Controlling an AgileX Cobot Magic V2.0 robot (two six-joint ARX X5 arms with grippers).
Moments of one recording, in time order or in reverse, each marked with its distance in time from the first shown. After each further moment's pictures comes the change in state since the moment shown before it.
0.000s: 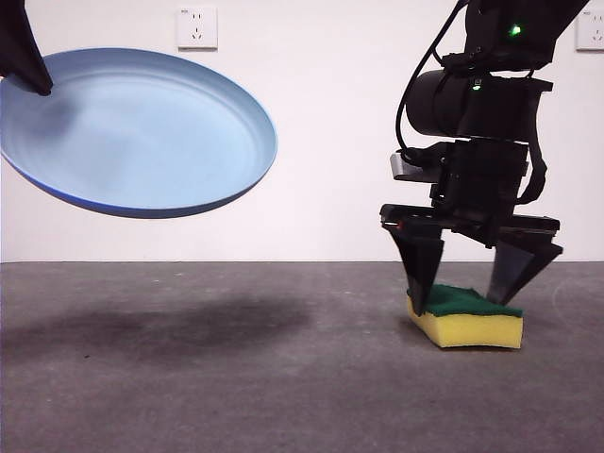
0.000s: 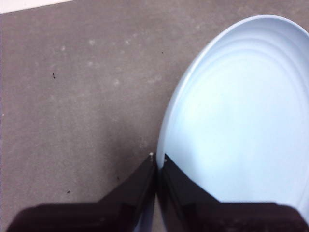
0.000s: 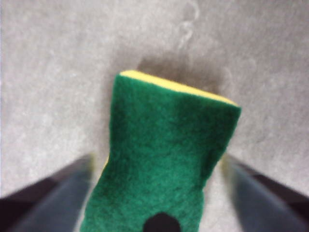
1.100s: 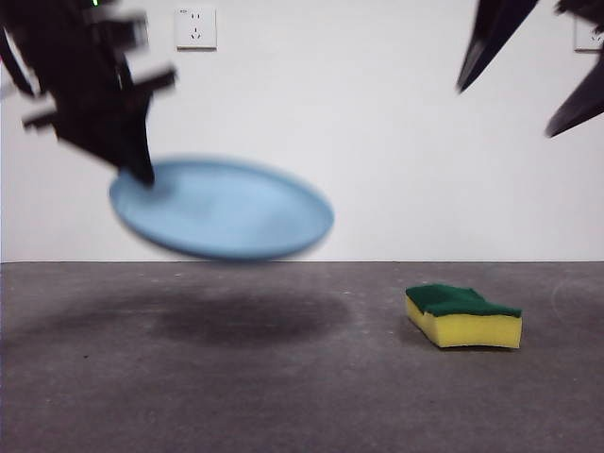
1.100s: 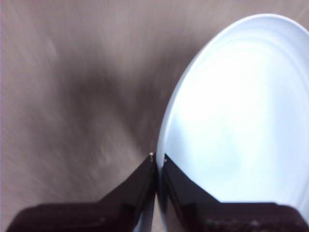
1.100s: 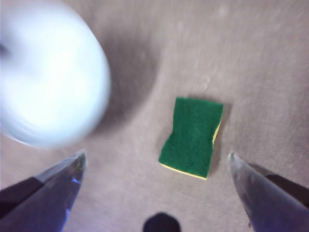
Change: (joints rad) left arm 0.029 0.600 0.377 -0.079 0.177 0.028; right arm -0.077 -0.687 -0.214 -0.006 -0.183 0.039
